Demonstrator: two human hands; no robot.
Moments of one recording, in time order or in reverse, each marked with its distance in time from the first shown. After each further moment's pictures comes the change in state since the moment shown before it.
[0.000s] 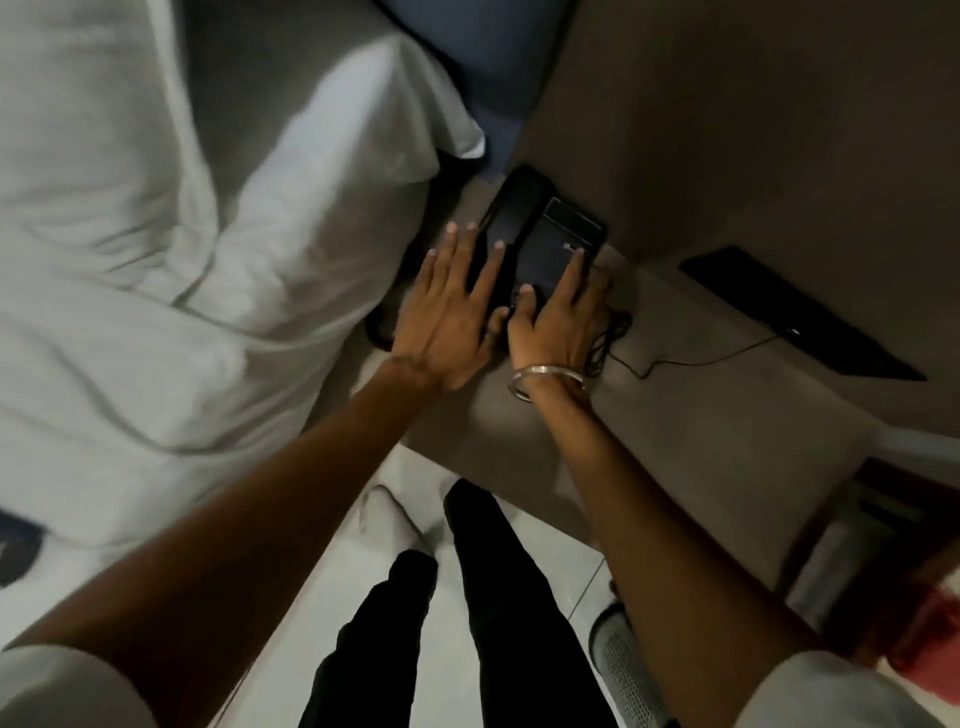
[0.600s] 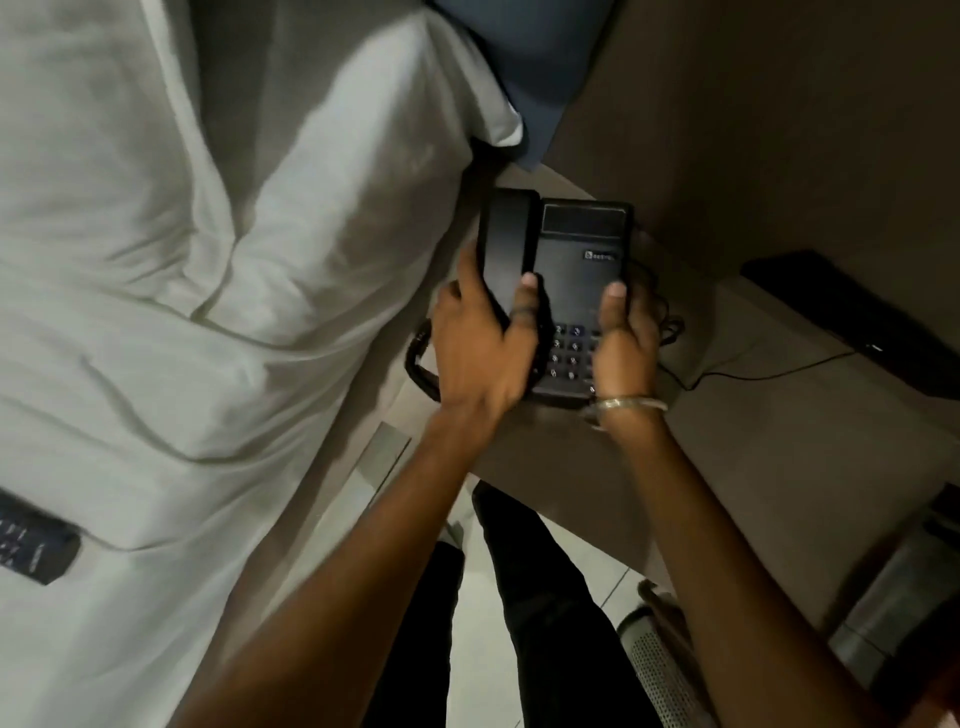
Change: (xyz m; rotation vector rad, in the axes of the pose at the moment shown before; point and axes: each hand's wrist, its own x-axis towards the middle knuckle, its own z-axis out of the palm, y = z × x) left_hand -0.011 0.033 -0.005 -0.634 0.326 -0.549; right_hand 0.009 0.015 -0.012 0.763 -0.065 0.079
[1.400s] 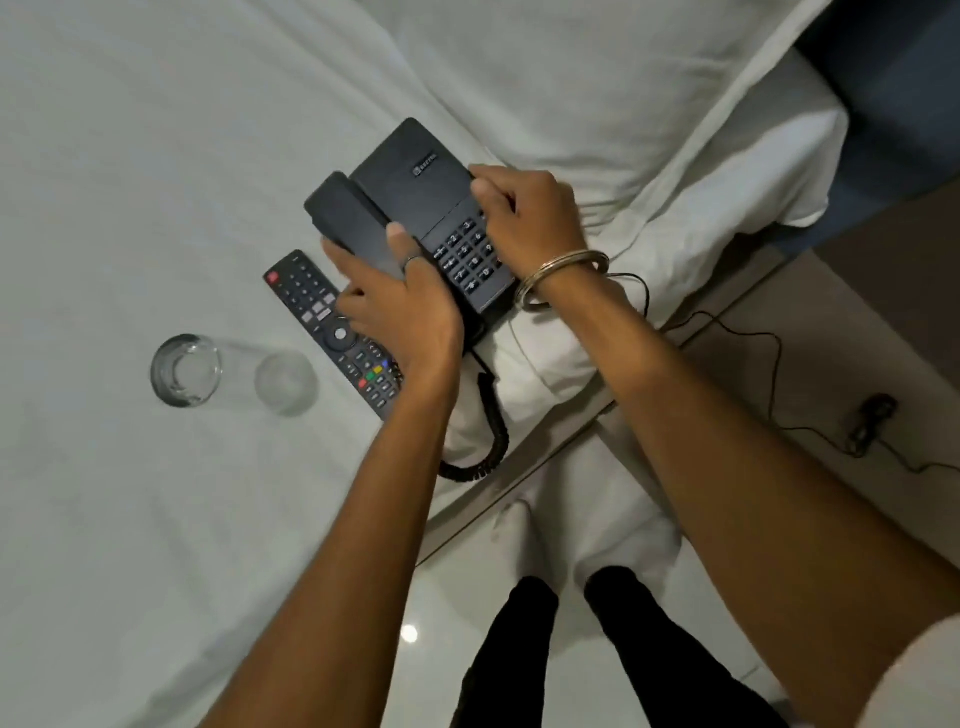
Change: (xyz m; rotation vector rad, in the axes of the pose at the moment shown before) left_hand -0.018 -0.119 -0.297 -0.532 0.838 -0.427; right_hand -0.192 -0.160 0.288 -0.445 -0.638 -0.754
